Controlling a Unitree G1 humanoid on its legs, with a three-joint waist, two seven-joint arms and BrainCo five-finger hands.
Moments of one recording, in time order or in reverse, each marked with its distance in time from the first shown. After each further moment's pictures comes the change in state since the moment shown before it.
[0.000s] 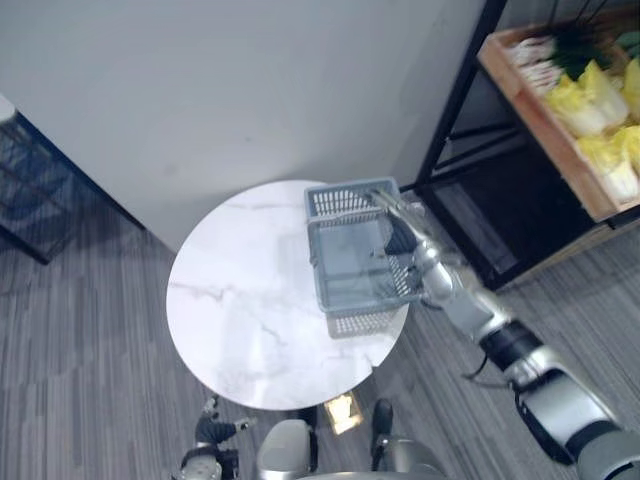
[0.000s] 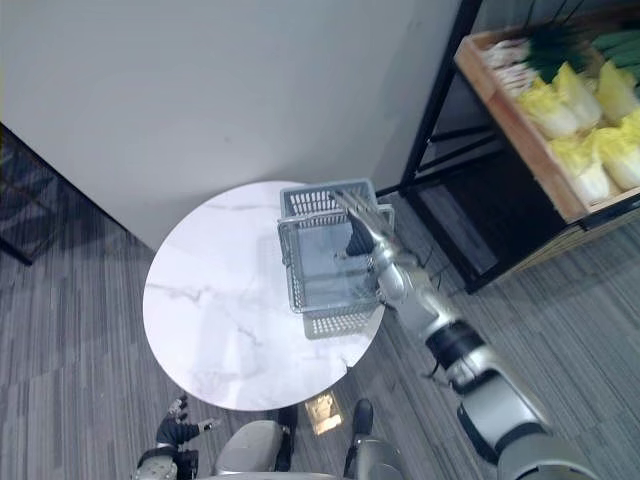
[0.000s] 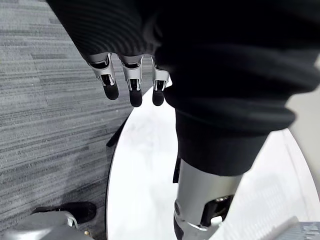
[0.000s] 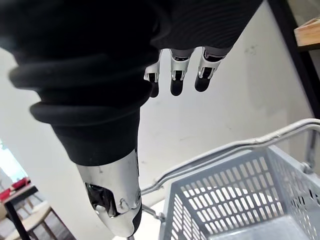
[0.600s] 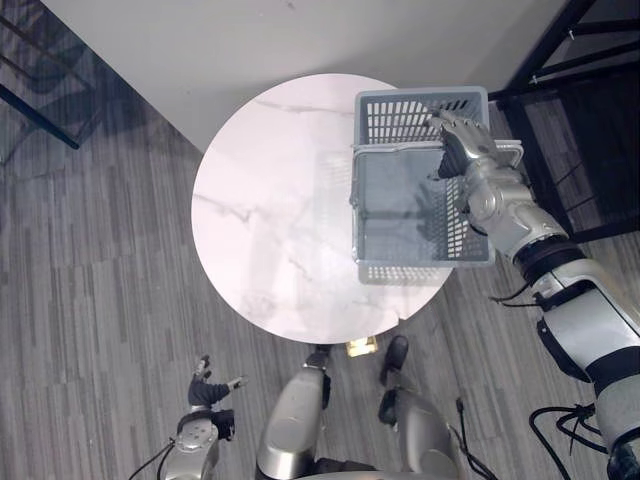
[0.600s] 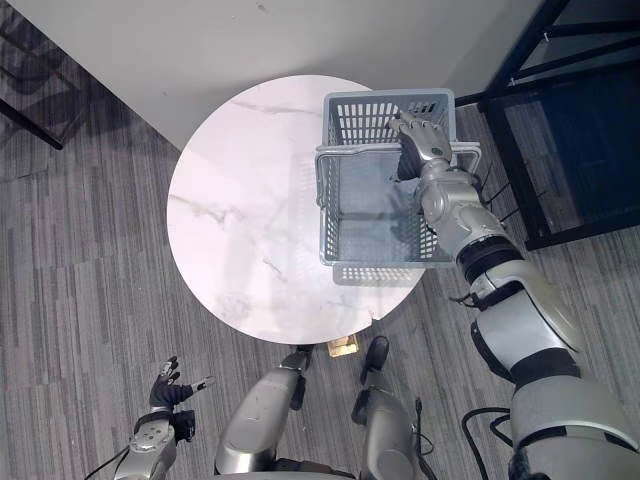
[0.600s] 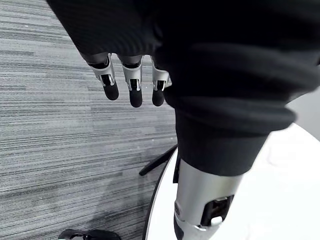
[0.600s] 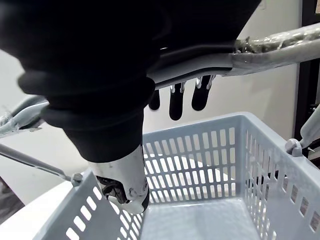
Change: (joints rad) left arm -0.076 0.004 -0.030 -0.002 -0.076 -0.040 0.026; right arm -0.160 -0.070 0.034 0.286 0.017 0.014 0.009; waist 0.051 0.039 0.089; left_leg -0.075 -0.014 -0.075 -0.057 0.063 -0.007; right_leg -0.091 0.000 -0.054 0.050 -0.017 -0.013
